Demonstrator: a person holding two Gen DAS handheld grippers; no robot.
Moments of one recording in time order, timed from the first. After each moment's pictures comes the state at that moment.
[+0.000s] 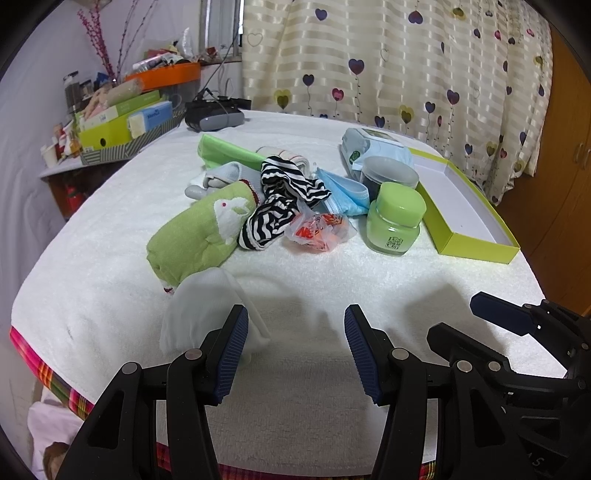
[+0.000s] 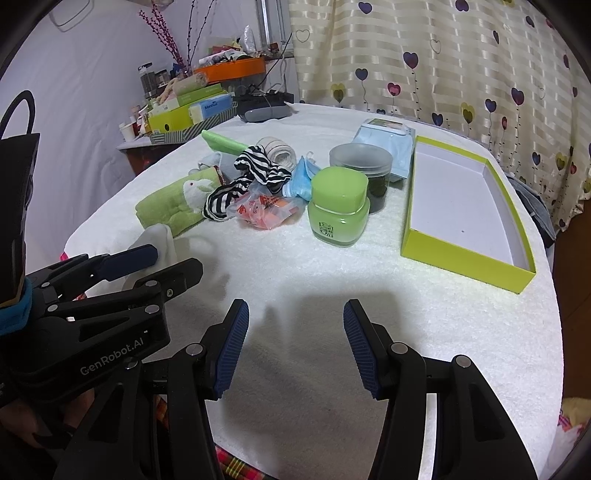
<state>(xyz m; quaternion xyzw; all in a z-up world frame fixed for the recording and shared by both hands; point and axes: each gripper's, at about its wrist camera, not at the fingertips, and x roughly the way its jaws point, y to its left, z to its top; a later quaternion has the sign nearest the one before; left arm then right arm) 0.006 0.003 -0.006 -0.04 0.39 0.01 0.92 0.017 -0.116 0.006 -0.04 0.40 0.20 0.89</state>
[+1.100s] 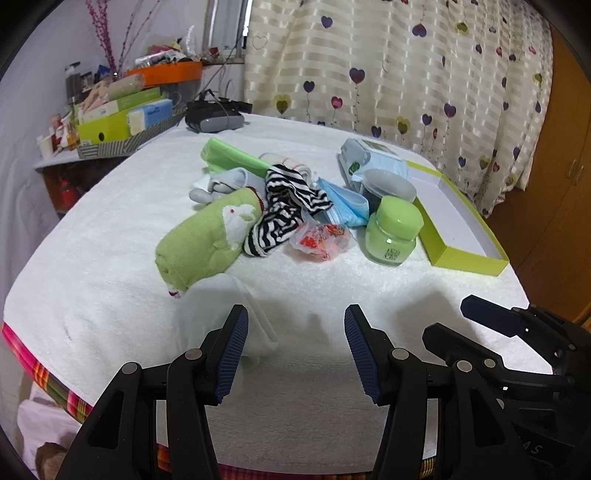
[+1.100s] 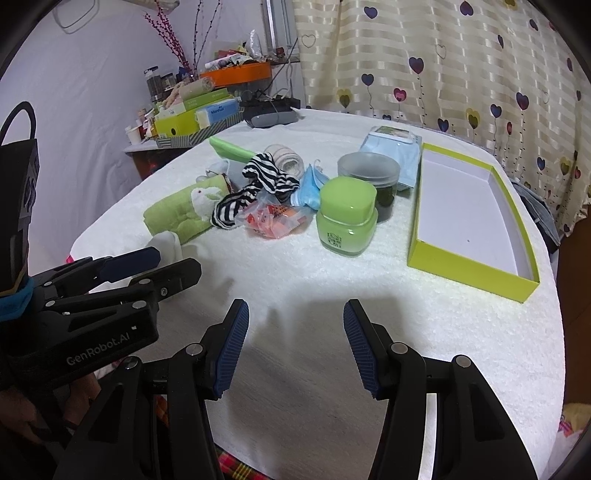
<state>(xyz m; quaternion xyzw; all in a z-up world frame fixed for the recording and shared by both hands) -0.001 0.023 0.004 -0.07 0.38 -0.01 0.92 0.018 -0.112 0.013 -0.03 0.40 0.21 0.89</state>
